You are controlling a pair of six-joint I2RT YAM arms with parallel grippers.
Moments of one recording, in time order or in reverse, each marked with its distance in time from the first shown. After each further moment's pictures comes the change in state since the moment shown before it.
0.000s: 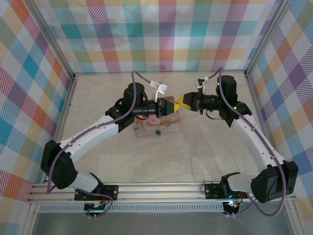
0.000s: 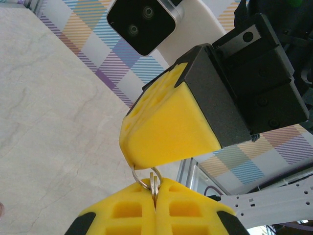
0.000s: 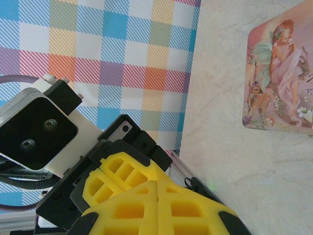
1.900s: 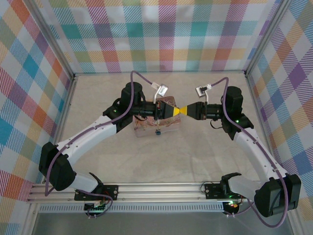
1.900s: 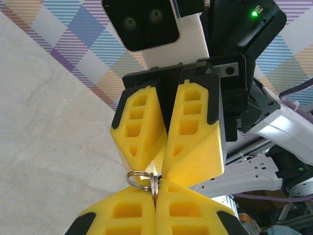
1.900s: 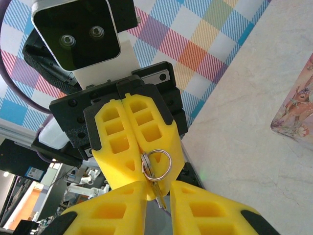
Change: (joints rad) left arm 0.004 -0.025 0.005 -0.010 0.189 -0.050; right arm -0.024 -0.148 -0.232 0.304 -0.230 -0.161
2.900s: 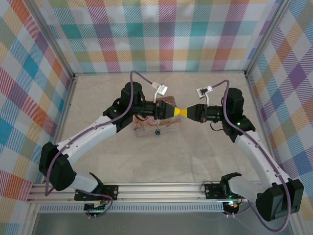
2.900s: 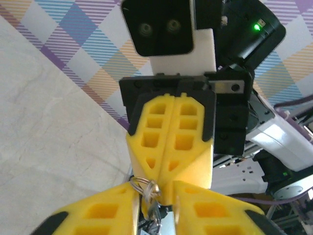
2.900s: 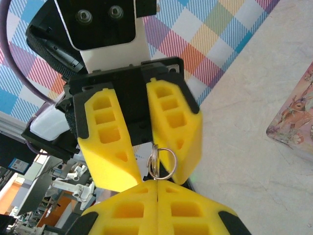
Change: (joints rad) left arm 0.004 0.000 0.000 0.033 0.011 -0.056; right arm 0.021 -0.048 0.000 -0.055 0.038 -0.095
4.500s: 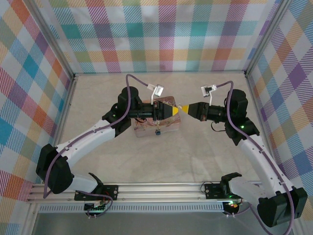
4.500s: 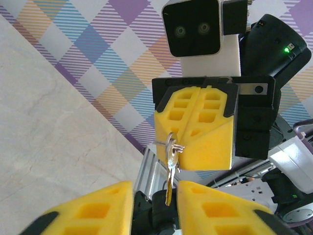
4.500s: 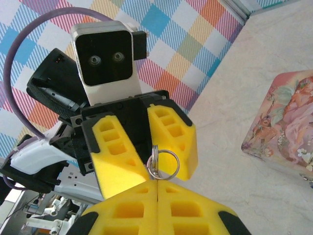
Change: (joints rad) left arm -0.001 -0.039 -0.111 0.144 -0.067 -0.070; right arm 0.006 -0.060 0.019 -0.051 0.182 0.027
